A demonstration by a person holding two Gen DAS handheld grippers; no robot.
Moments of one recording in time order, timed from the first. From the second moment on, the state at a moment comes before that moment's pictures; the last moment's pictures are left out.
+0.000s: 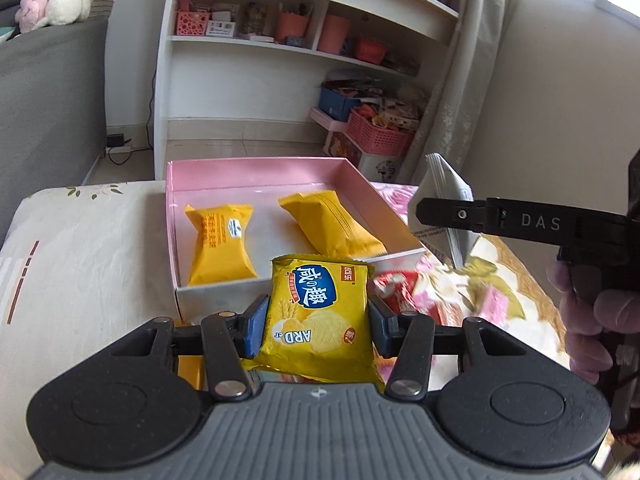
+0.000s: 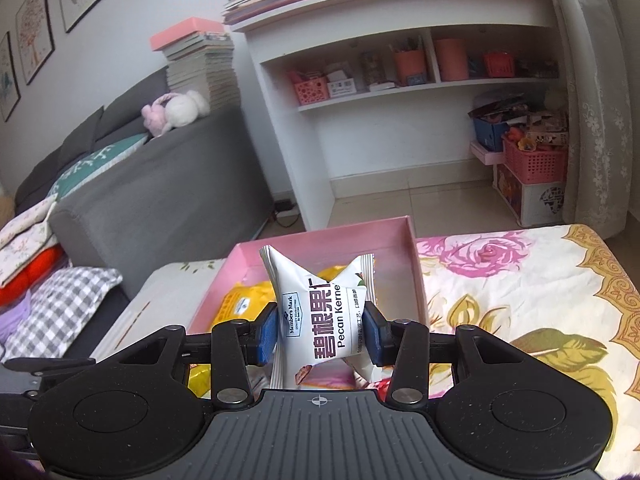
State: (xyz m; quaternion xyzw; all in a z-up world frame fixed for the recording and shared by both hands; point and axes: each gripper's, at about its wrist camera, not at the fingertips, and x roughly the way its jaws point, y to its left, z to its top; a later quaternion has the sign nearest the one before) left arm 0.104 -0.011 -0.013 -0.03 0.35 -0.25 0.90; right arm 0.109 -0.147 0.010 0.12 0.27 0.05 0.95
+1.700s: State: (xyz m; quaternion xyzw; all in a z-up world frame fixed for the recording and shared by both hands) left arm 0.170 -0.053 -0.036 0.01 0.33 -0.18 0.93; right arm 0.183 -0.182 -0.011 0.19 0.29 0.01 0.94
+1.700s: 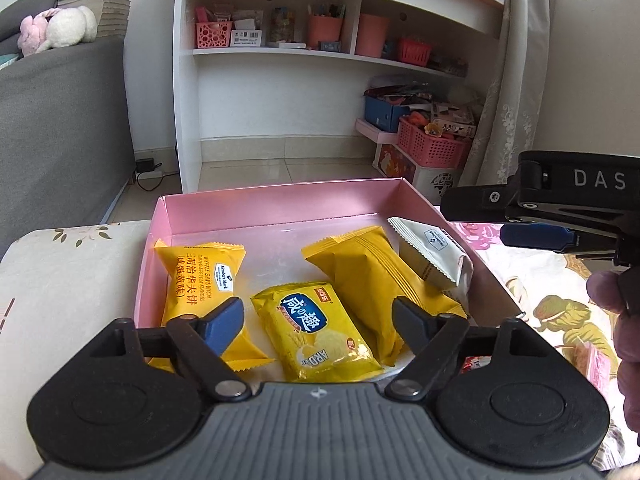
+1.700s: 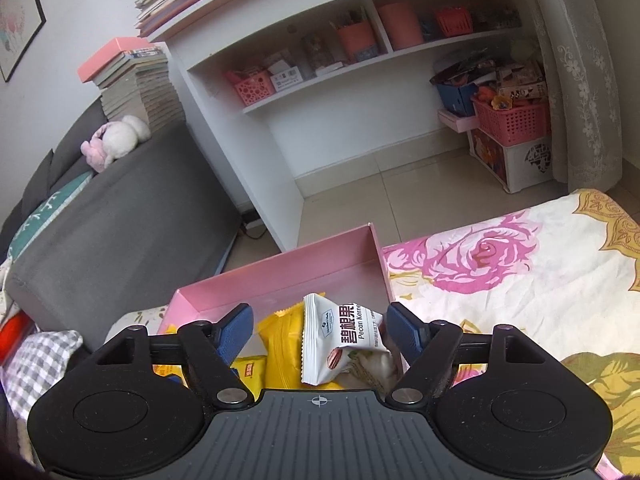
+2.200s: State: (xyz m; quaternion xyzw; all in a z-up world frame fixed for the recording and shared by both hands) left arm 0.138 -0.035 -0.008 0.03 0.34 -0.17 0.92; right arm 0.136 -0.159 0.023 0.12 0.30 0.01 0.95
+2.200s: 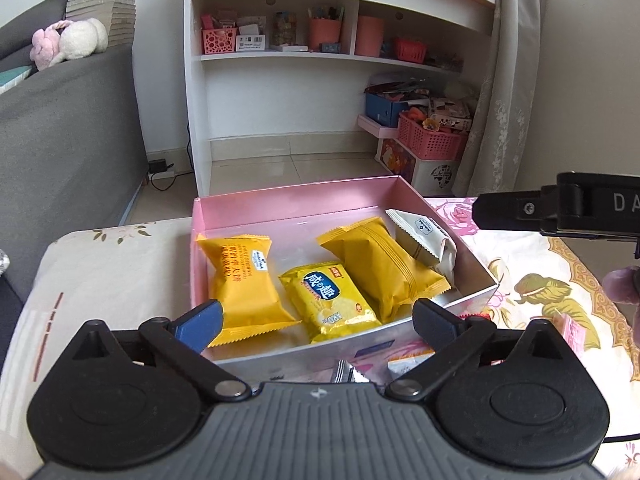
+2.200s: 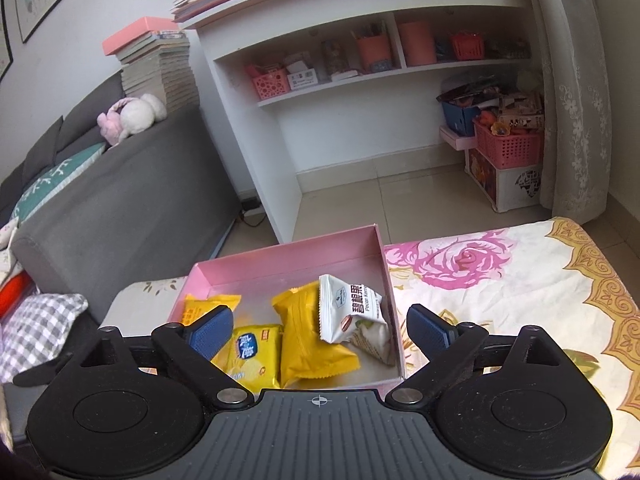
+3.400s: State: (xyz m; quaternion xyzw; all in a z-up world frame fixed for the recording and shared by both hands) left arm 0.069 0.013 -0.040 0.01 0.38 -0.19 0.91; right arm 0.024 -0.170 -0.056 -0.04 0.42 -0.01 0.91
